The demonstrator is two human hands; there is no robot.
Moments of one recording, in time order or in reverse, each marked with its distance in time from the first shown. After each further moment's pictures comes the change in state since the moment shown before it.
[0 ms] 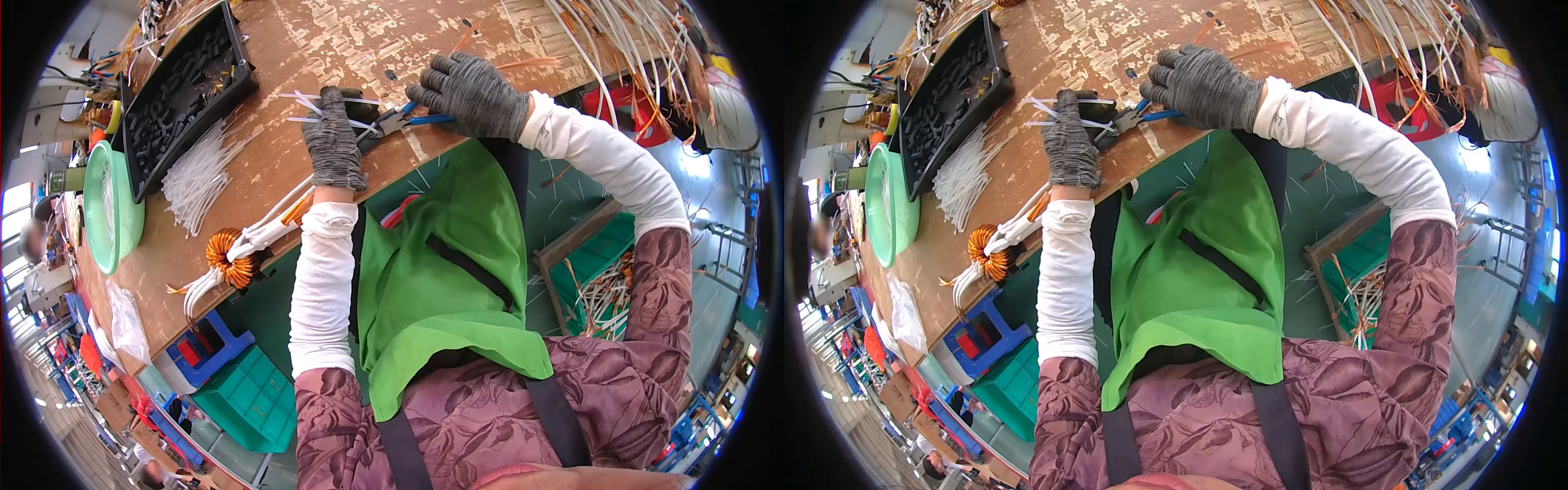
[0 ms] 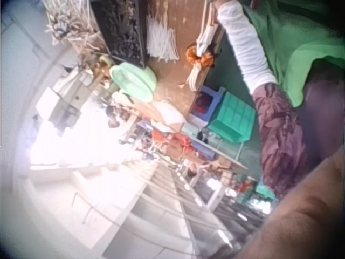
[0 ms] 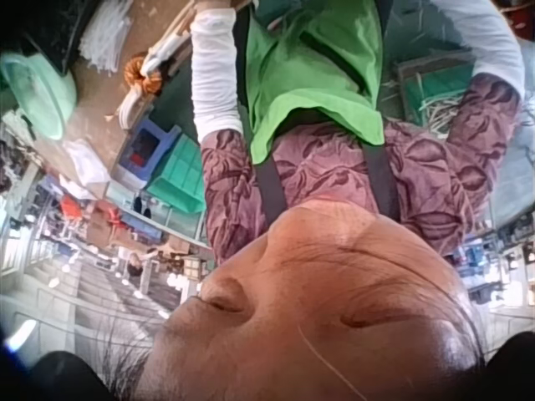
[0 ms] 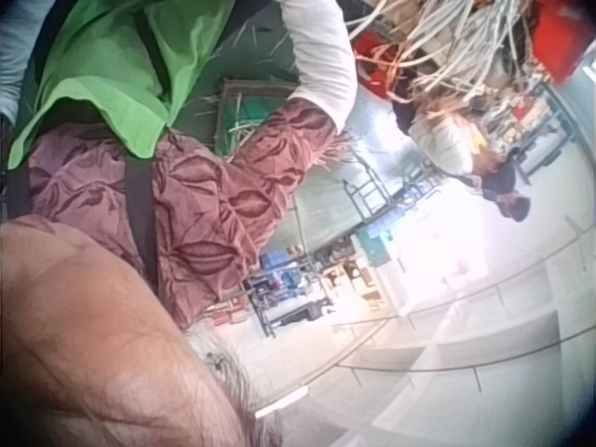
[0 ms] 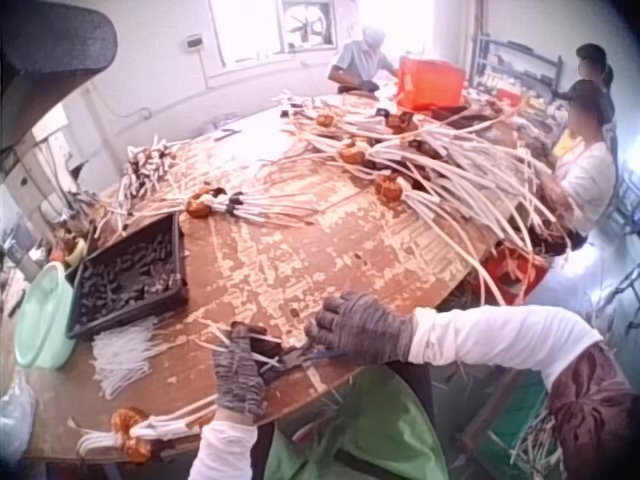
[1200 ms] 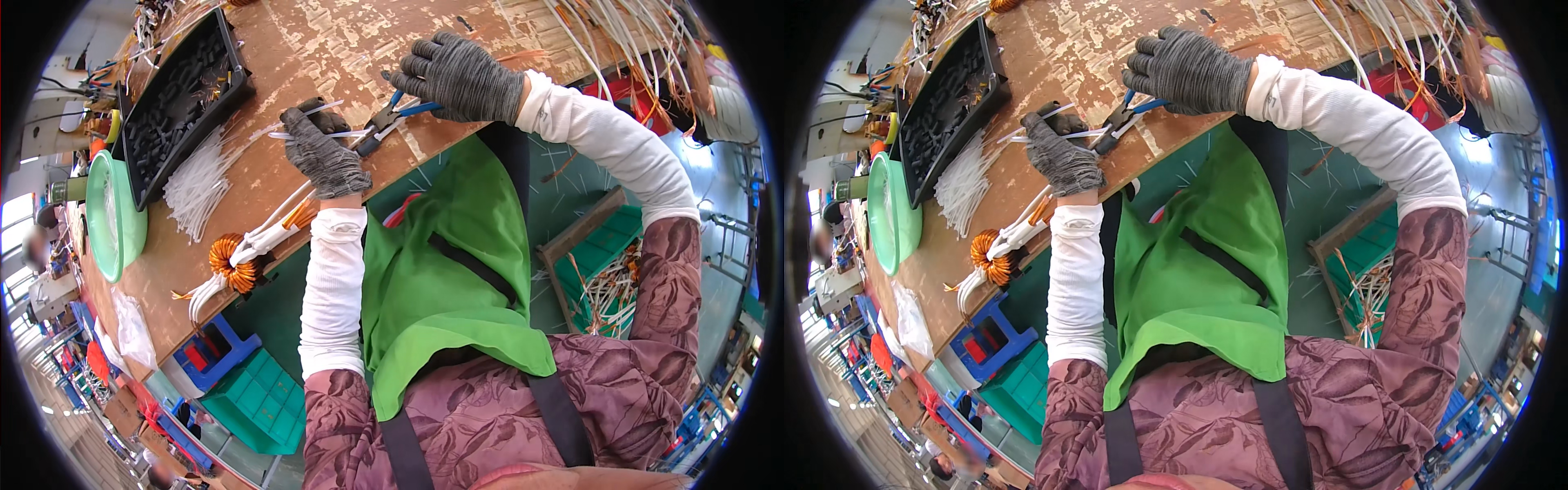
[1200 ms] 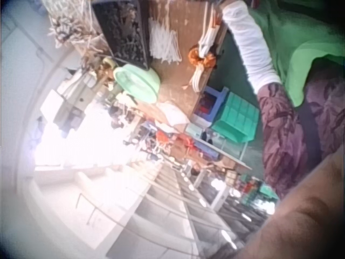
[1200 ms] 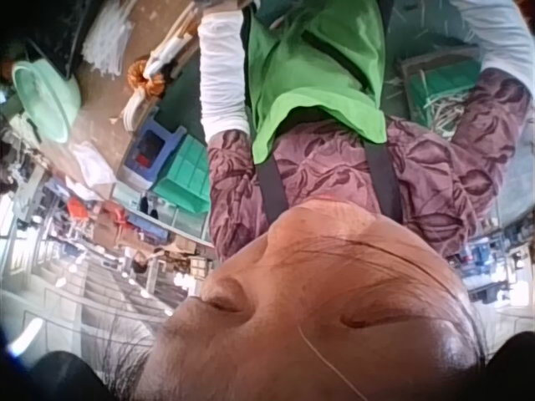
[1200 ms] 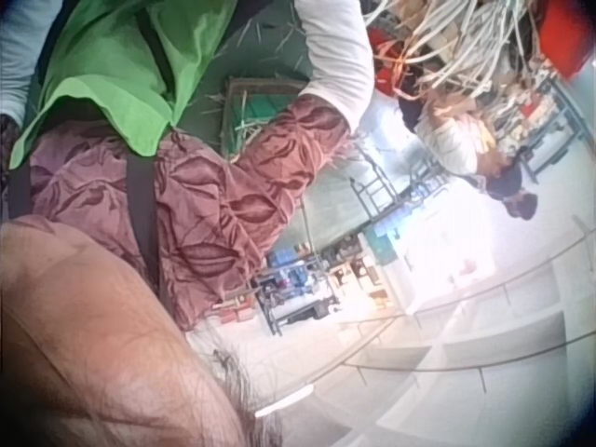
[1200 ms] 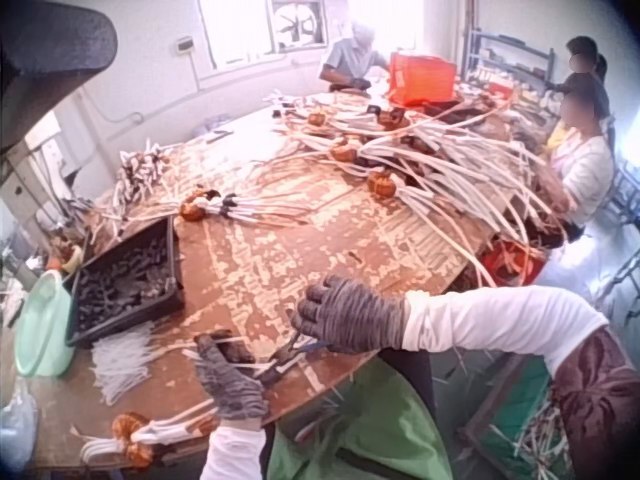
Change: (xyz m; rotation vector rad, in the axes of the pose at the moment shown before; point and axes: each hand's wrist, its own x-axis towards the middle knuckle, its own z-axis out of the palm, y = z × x) left_hand 0.001 -0.009 -0.003 -0.341 0.240 0.312; right_hand 0.015 0.009 -0.004 -0.158 0.001 -0.047
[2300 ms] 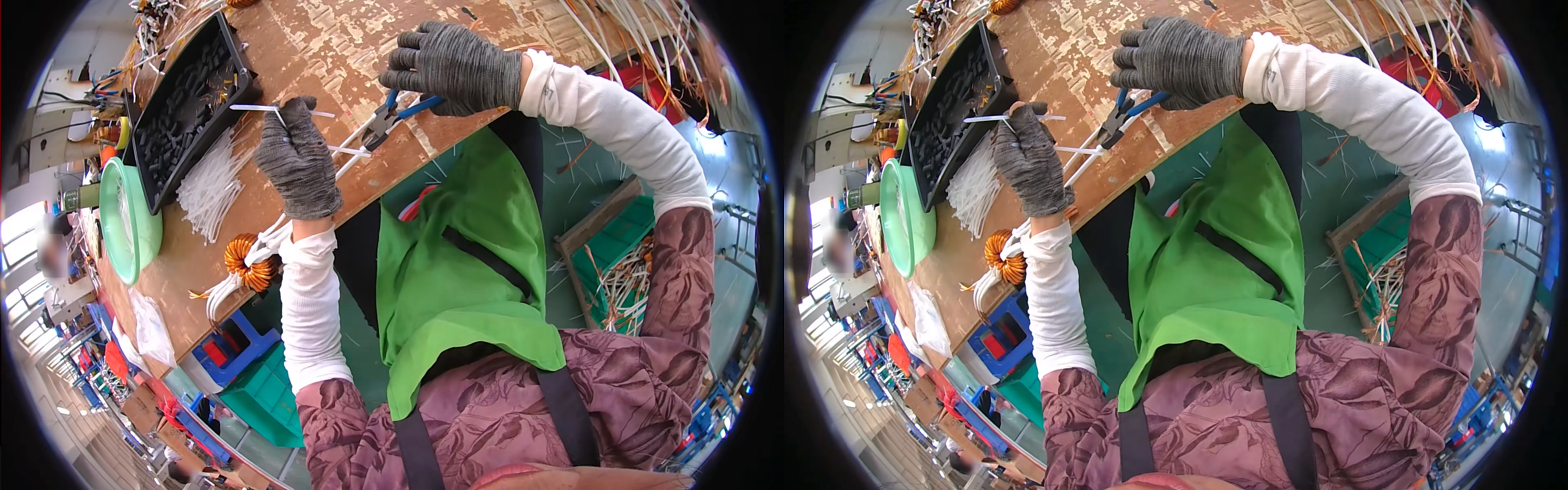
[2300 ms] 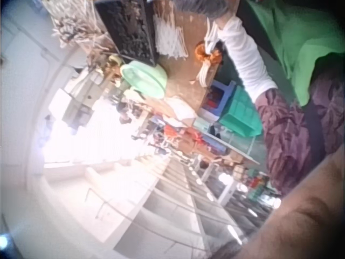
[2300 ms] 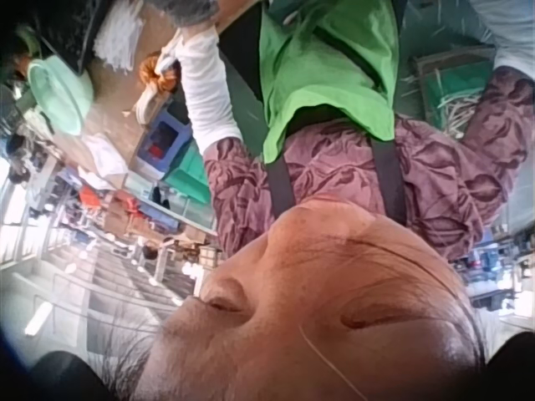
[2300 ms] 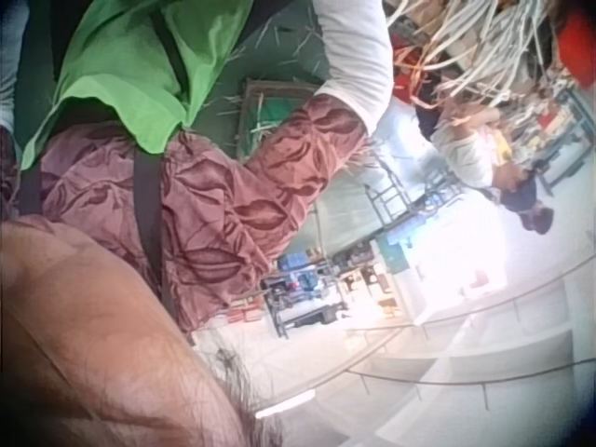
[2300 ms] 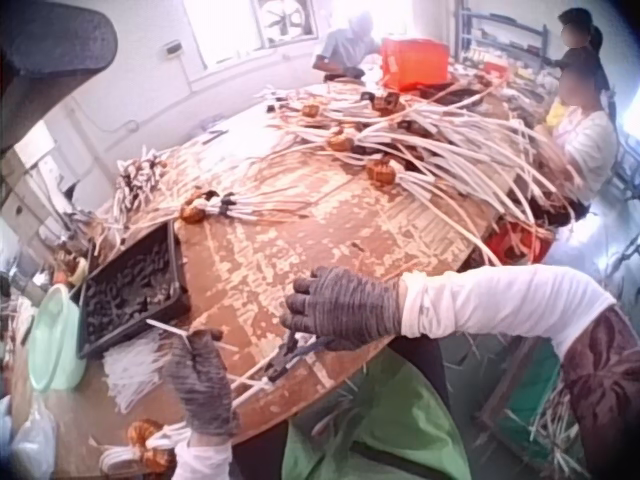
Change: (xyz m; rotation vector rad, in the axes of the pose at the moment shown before) left_hand -0.002 0.059 -0.008 0.928 -0.267 0.667; right_hand 0.015 0.005 -0.004 0.114 0.027 -0.067
